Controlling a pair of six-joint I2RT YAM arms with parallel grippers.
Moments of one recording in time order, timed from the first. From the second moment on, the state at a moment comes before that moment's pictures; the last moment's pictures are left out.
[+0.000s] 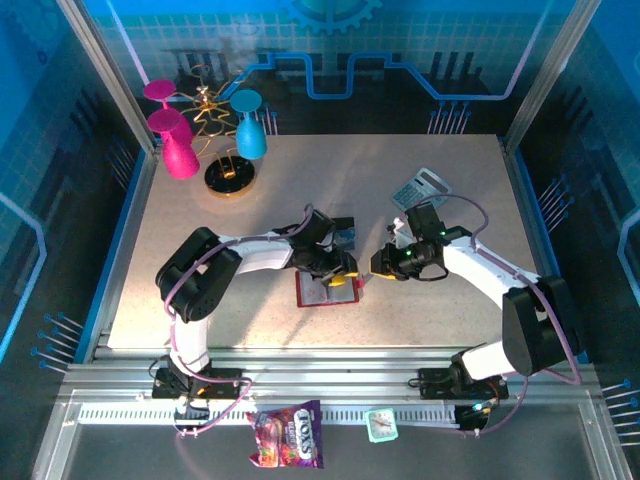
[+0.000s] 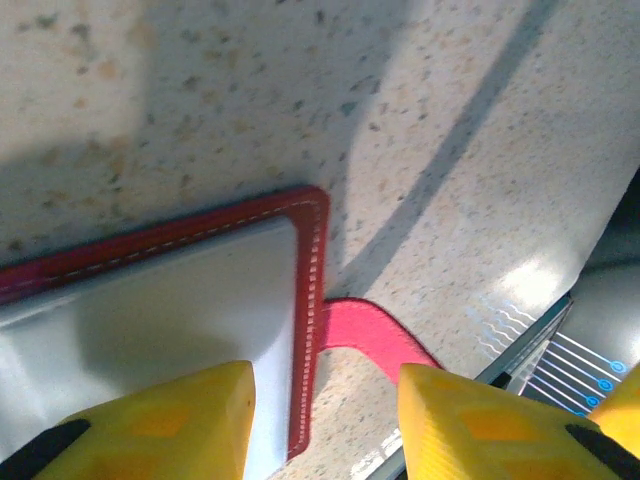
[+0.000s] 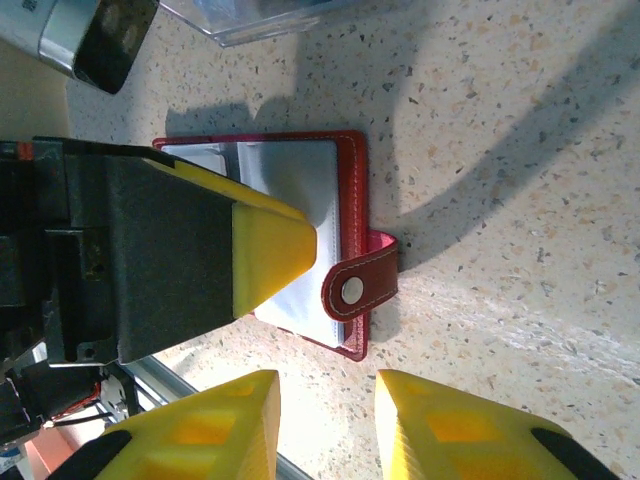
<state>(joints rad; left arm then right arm) -0.66 1.92 1.10 -0.19 0.56 -1.03 0.32 1.43 0.85 -0.60 -0.57 0.48</state>
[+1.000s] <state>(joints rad) -0.52 1.56 0.80 -0.20 0.53 -1.03 0.54 1.71 1.09 -0.56 -0.60 0.52</state>
